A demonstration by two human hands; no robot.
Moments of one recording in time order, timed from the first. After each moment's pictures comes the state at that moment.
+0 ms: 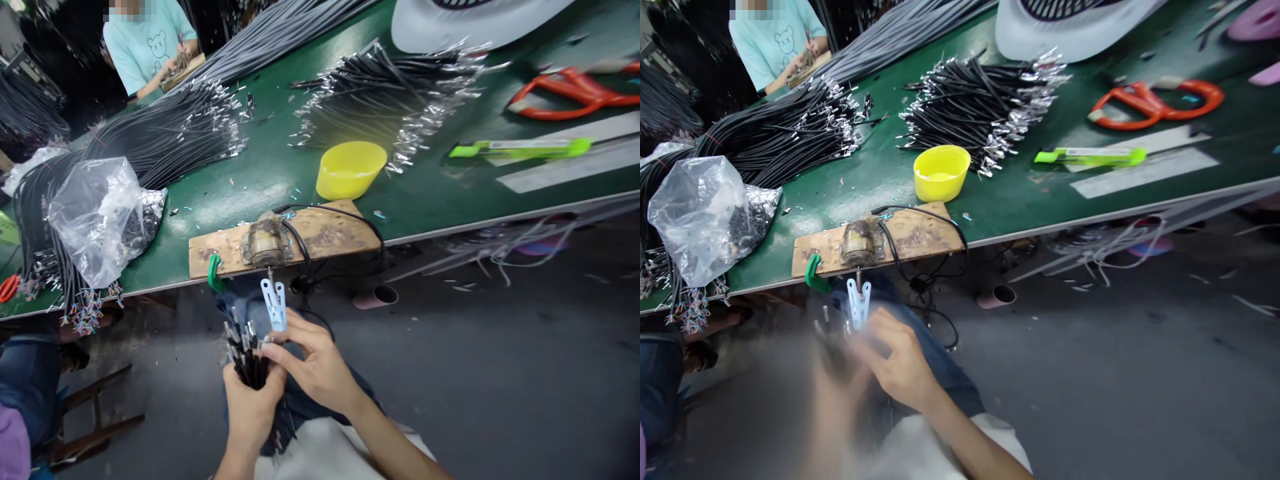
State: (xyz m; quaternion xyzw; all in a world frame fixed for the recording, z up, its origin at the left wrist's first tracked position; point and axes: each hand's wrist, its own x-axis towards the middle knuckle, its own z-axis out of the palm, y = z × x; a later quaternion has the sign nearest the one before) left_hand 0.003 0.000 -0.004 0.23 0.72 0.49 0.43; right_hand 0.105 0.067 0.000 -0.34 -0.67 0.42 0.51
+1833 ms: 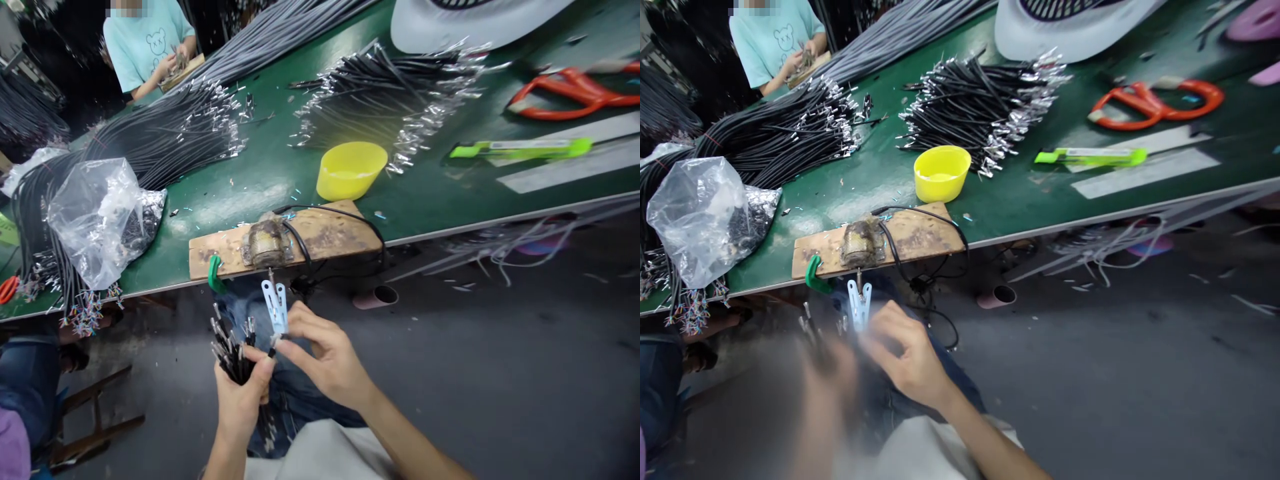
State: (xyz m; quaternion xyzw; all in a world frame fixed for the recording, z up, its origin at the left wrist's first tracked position) left_hand -0.013 0.008 -0.013 0.19 0.68 0.50 0.50; right_hand 0.118 0.073 0.002 -0.33 -0.66 0.43 0.53
